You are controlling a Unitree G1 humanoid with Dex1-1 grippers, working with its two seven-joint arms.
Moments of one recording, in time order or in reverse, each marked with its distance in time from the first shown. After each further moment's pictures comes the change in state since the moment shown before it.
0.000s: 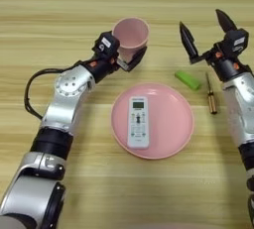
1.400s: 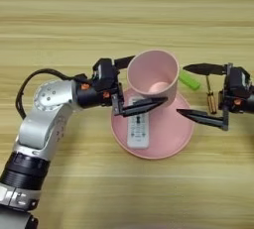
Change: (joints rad) left arm 0.191 0.152 -0.094 -0.431 -0.347 0.142 -0.559; right arm 0.172 -0.385 0.104 -0.289 0.111 0.385 0.666
